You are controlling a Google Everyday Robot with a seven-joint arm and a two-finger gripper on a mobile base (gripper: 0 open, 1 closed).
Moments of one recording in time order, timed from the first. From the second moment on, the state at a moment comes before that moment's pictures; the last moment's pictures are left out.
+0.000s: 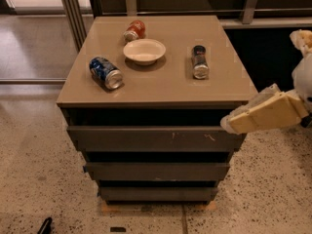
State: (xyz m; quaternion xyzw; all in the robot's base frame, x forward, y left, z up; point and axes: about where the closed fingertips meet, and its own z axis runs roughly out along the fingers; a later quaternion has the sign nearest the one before) arm 0.410 -0.172 1.010 -0.40 0.79 -0.01 0.46
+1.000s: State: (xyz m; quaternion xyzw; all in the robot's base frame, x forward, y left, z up) arm 0.410 -0.172 1.008 -0.40 0.80 -0.01 0.46
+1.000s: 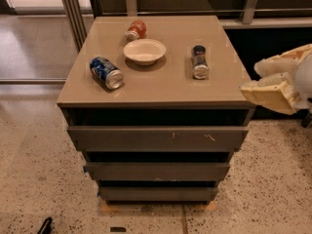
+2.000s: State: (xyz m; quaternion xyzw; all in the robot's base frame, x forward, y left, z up) arm 0.410 -0.168 0.945 -0.33 0.83 -0.02 0.46
